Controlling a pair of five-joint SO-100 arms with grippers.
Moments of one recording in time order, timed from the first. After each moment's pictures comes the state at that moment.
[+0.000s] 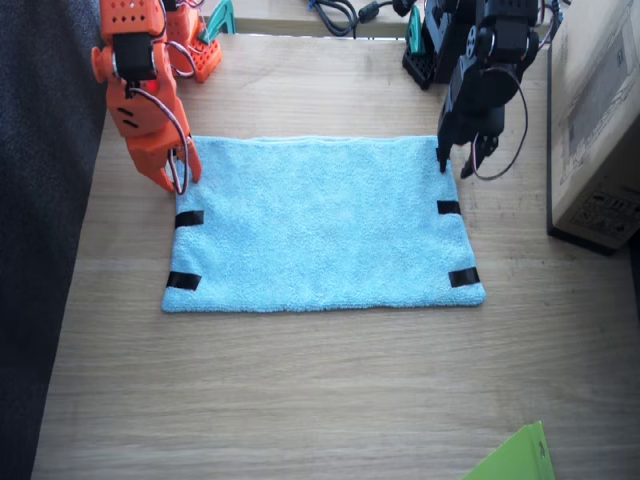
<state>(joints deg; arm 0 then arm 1) 78.4 87.3 115.8 77.4 100.1 97.6 75.8 102.7 79.0 72.6</state>
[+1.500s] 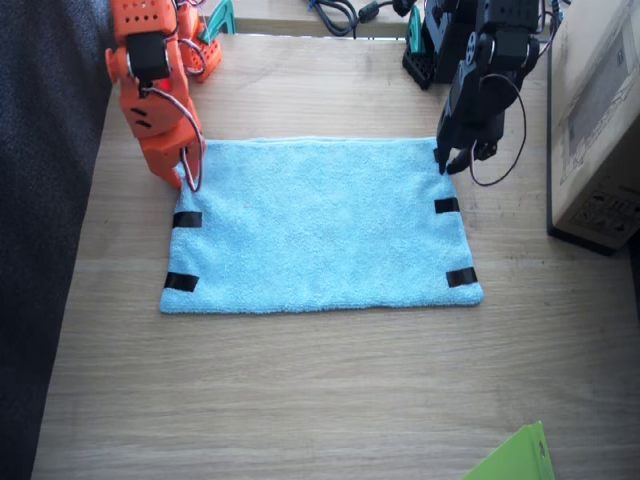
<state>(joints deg) 77.7 86.7 113.2 79.7 101.1 101.0 78.6 103.6 80.2 73.4</state>
